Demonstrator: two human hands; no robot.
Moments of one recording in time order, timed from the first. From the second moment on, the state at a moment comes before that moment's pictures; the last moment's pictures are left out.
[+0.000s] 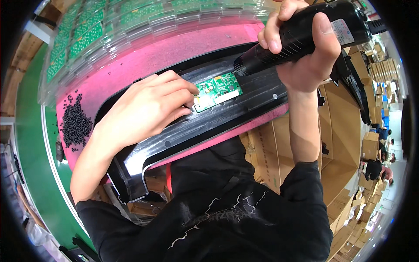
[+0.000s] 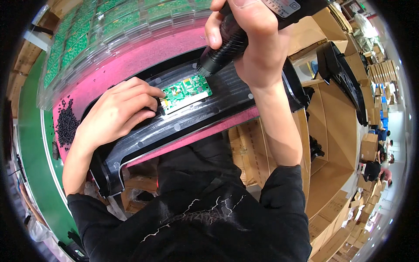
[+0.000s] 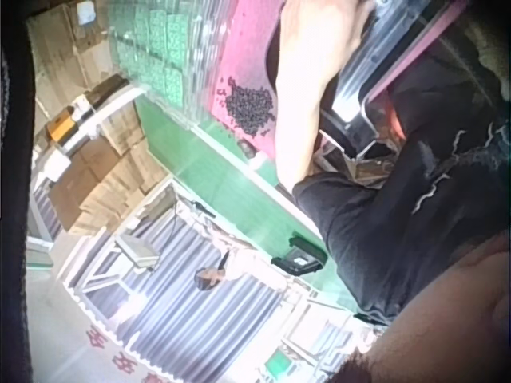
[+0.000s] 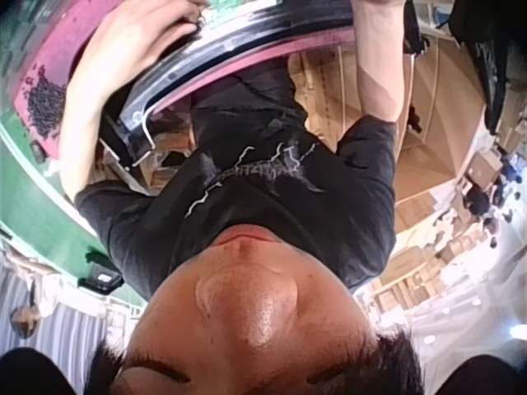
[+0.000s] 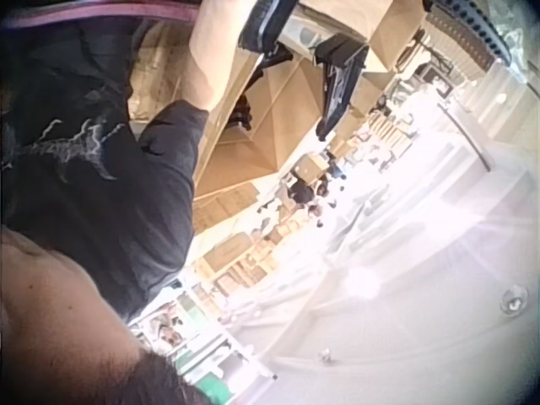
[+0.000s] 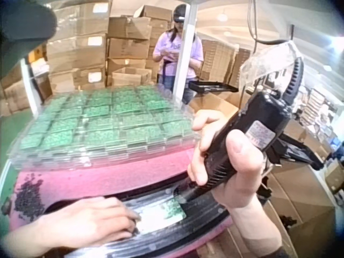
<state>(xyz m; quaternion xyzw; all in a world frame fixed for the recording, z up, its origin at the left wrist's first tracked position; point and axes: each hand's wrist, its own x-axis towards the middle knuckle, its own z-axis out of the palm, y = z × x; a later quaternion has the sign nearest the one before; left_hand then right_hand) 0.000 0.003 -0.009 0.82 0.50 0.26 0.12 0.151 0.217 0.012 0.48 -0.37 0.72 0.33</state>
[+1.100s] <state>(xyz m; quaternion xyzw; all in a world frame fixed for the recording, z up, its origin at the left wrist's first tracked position) 0.009 -0.012 -0.012 0.76 0.56 0.22 0.23 0.186 0.159 0.042 -0.07 -0.68 0.54 0.49</state>
